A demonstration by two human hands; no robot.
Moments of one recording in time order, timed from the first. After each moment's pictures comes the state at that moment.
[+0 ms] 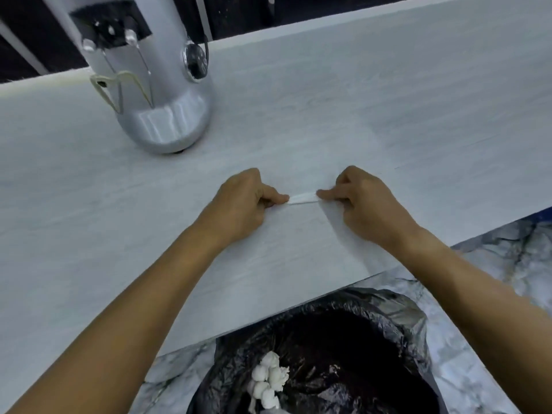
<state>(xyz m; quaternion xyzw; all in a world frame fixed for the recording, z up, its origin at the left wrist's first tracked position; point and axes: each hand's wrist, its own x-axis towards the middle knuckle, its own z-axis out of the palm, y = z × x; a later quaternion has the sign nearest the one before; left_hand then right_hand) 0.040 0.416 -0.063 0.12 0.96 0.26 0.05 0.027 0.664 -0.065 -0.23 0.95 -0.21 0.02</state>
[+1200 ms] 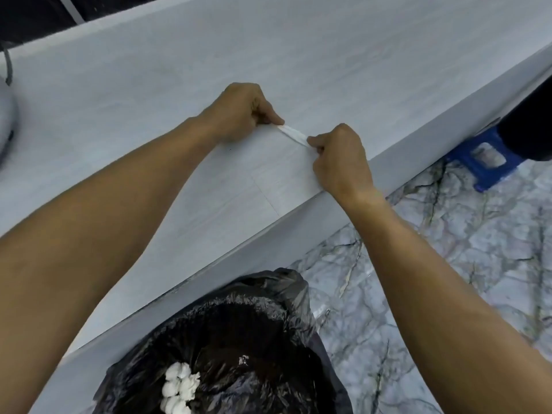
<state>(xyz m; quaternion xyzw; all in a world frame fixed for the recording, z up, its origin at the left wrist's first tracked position) -0.113 0.691 -0.053 0.34 0.91 0.23 0.05 0.013 0.874 -0.072 0.10 0.96 -0.26 -0.06</state>
